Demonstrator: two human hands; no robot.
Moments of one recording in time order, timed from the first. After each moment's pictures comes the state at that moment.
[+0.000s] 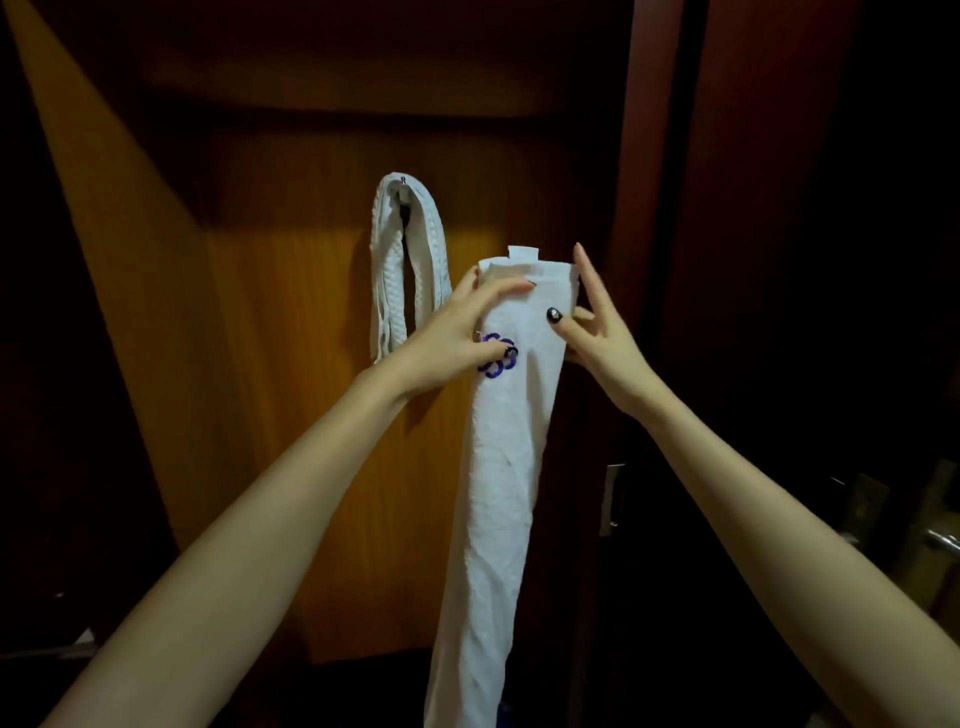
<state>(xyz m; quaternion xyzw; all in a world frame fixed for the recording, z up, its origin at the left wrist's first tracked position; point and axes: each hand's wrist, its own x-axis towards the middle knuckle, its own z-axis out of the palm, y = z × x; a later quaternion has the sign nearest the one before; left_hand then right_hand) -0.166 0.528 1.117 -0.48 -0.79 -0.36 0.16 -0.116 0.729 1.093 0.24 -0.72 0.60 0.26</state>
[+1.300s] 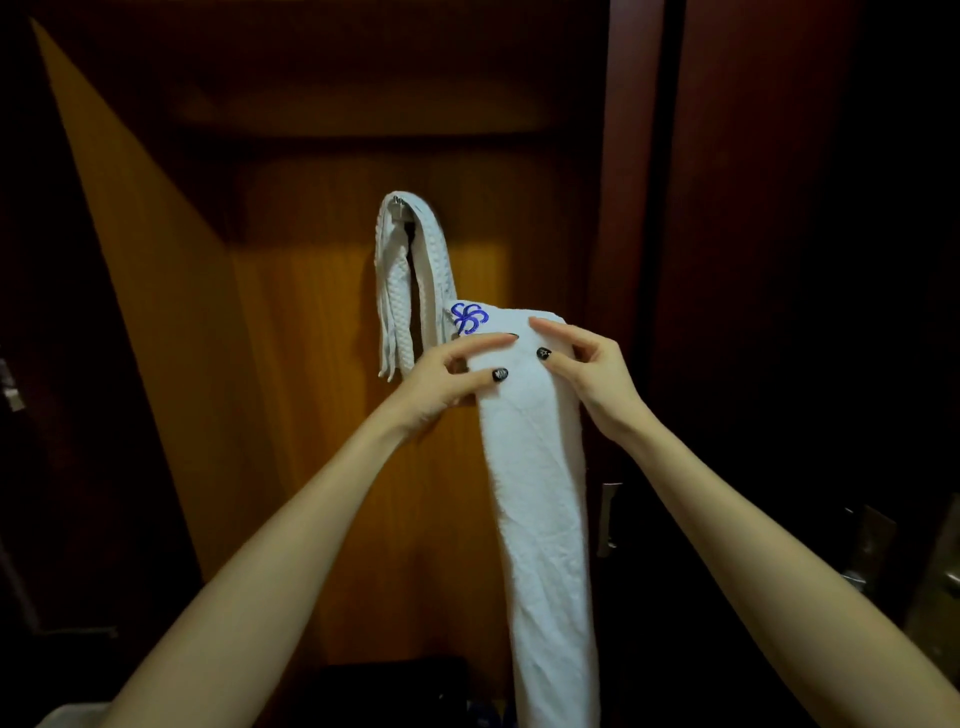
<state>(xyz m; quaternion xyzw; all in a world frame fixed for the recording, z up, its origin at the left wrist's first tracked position) -0.150 0.566 1.083 -0.36 -0.70 -0.61 0.03 -0.138 0.767 1.071 0.24 -0.67 0.66 0.24</state>
